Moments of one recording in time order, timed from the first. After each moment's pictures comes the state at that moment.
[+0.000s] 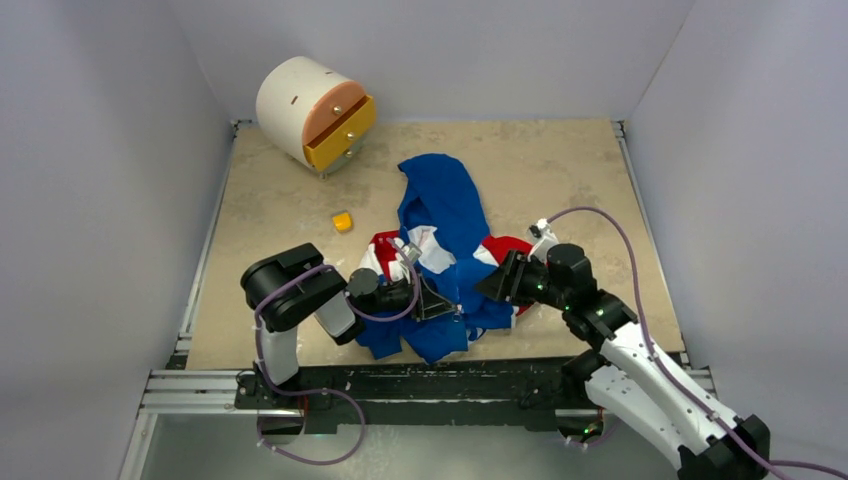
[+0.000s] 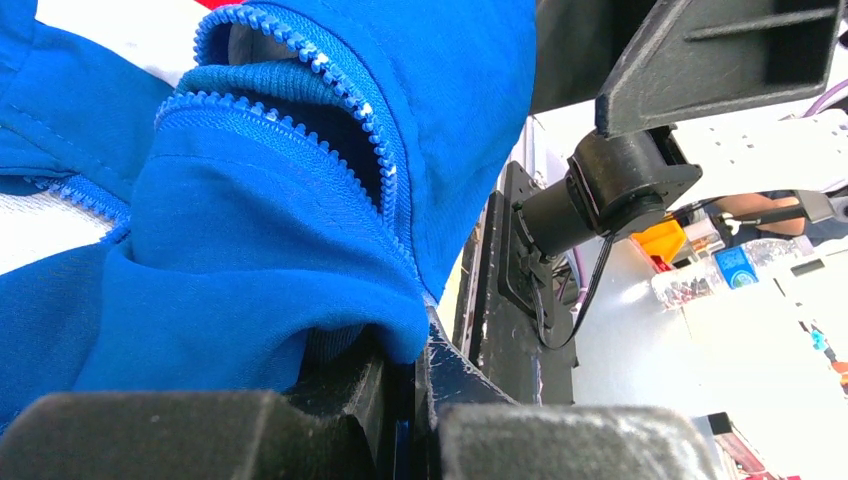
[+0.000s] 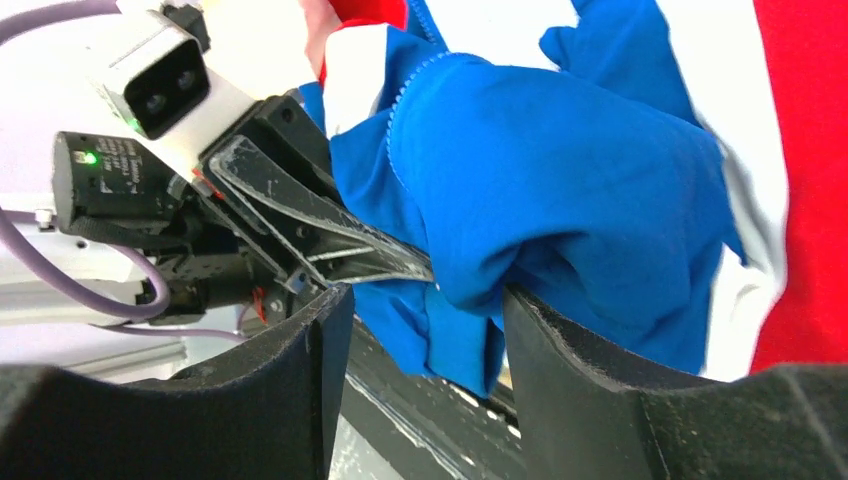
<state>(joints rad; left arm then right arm) -0.83 1.89 0.34 1.52 0.55 -0.77 0.52 0.70 0.48 -0.31 -0.32 0.79</state>
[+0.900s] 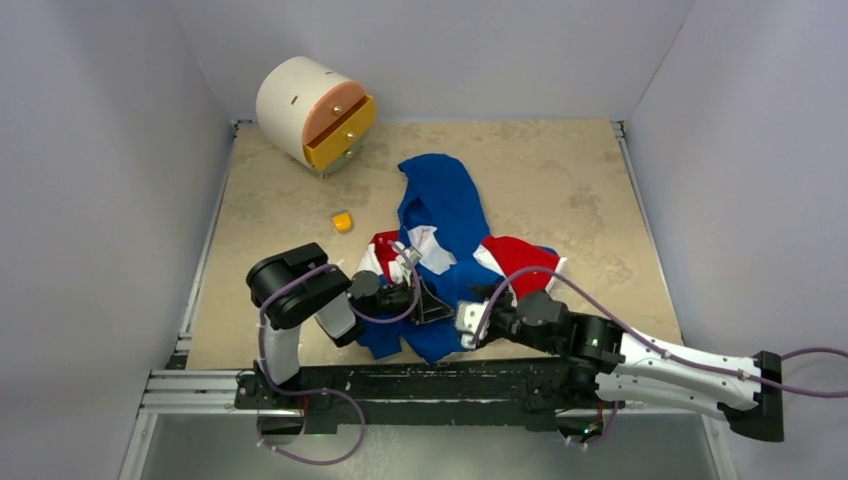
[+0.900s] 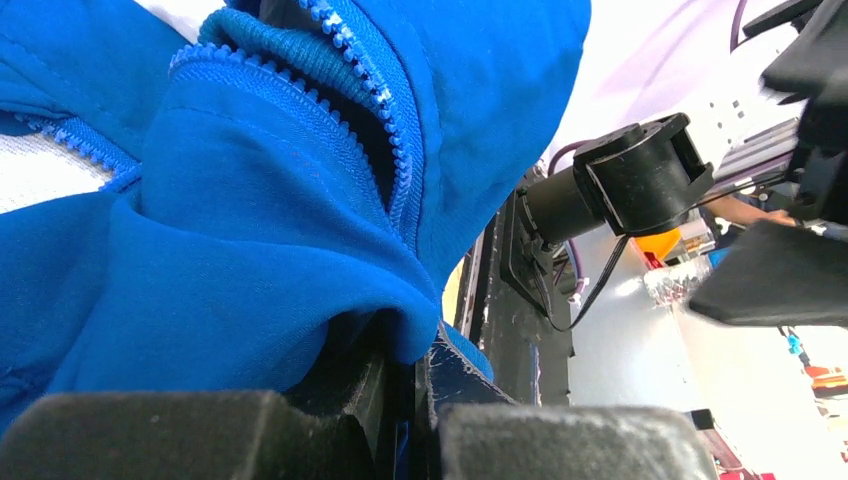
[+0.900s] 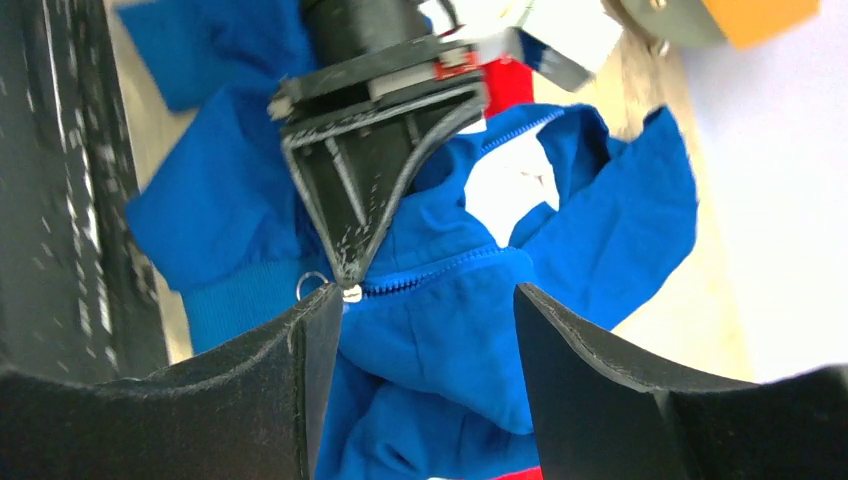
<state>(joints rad) -0.83 1.92 0.33 1.52 0.55 -0.81 1.19 0.67 0.54 -0.28 0.13 -0.47</state>
